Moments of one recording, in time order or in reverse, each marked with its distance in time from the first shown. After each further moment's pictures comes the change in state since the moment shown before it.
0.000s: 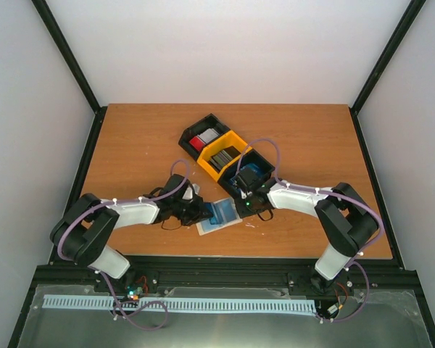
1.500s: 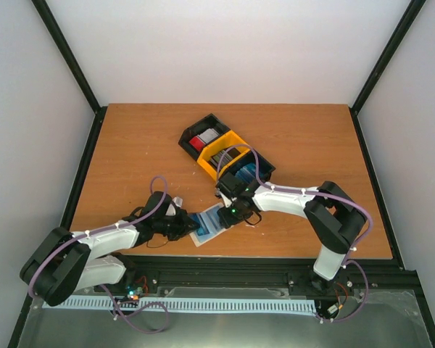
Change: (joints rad) left arm 0.037 -0.338 -0.291 0.038 -0.044 -0.121; right arm 0.138 0.075 0.111 -0.078 -0.136 -0.034
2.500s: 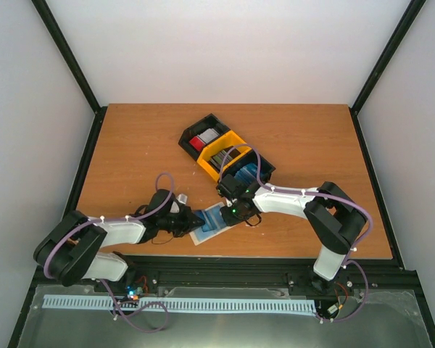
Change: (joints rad) left arm 0.001 0.163 0.008 0.211 0.045 -0.019; right arm 0.009 0.000 -0.017 0.010 0.100 0.082
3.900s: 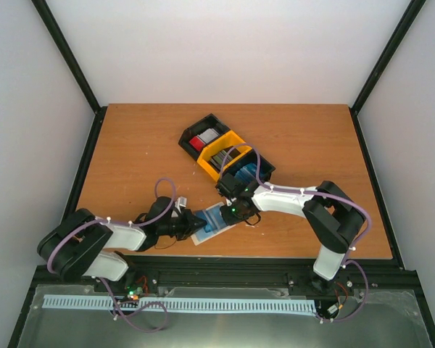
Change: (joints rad) left arm -0.069 0.029 -0.098 0.267 -0.084 -0.134; right arm -0.002 0.013 0.018 -0.015 -0.013 0.028
